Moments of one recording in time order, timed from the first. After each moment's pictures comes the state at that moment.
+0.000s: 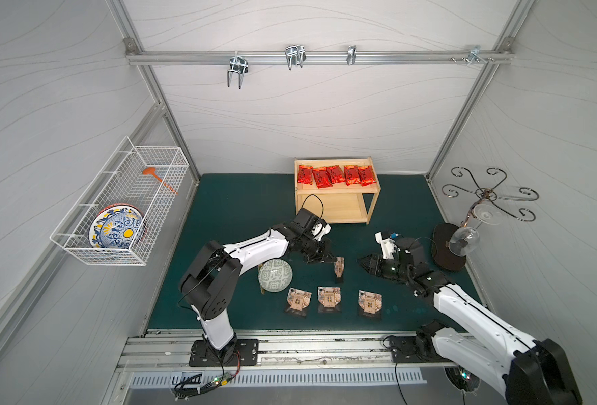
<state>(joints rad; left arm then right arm) -0.64 1.71 1.12 -0.34 0.69 -0.69 0.45 0.93 0.44 -0.15 -0.51 0.68</state>
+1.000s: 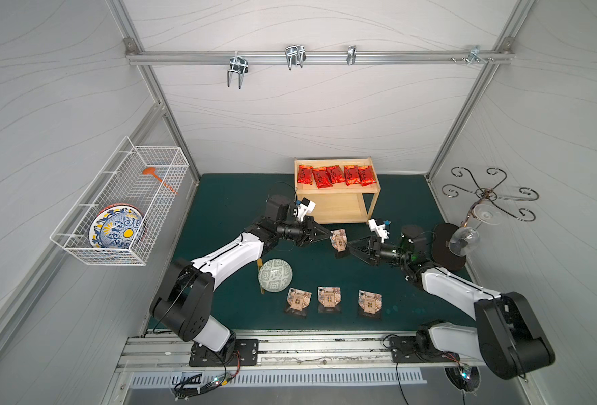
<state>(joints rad) -0.50 1.53 1.00 0.04 0.93 -0.98 0.31 1.24 0.45 0.47 -1.03 1.02</state>
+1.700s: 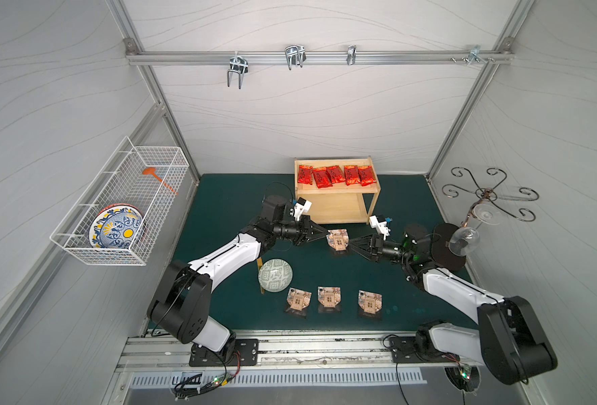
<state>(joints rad) -0.48 1.51 0.98 0.05 0.93 -1.00 0.31 1.21 0.45 0.54 -1.05 1.12</state>
